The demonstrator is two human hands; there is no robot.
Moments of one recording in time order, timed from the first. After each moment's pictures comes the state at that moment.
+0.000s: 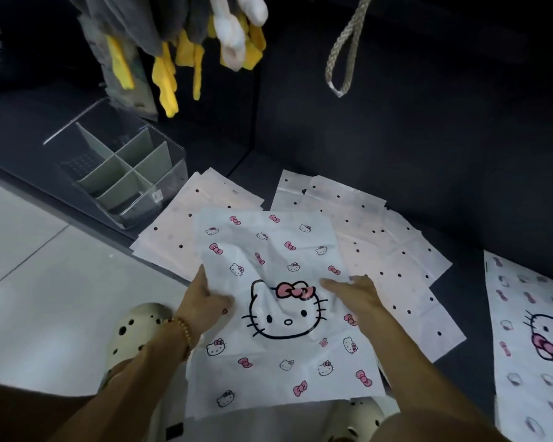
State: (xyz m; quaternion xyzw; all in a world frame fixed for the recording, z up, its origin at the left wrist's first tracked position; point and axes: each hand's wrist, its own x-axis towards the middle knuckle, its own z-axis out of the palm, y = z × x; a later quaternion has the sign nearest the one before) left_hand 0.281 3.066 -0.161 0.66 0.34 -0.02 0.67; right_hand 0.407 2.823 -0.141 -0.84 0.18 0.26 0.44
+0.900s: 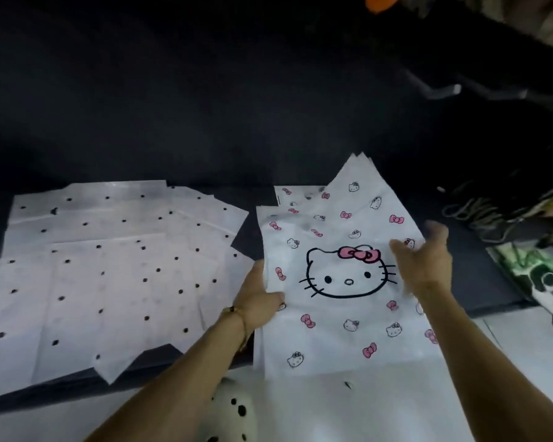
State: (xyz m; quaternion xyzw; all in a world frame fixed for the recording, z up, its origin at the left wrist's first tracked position) left_hand 0.389 2.690 -0.151 0.72 -0.02 -0.27 0.64; right_hand 0.362 2.429 -0.064 -0.87 0.37 -0.16 0.29
